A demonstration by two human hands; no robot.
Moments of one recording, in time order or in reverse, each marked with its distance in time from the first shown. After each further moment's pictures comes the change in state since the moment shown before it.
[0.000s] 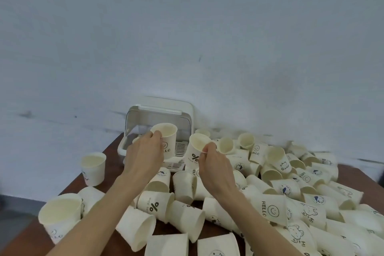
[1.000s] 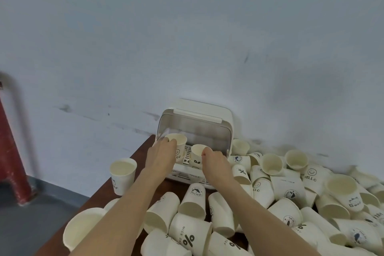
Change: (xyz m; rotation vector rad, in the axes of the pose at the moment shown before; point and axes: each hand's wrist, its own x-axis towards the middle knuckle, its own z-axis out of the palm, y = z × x) left_hand 0.062 -0.095 0.082 0.170 -0.199 -0.077; right_hand 0.109 -0.029 0.132 -0.201 -0.287 -0.078
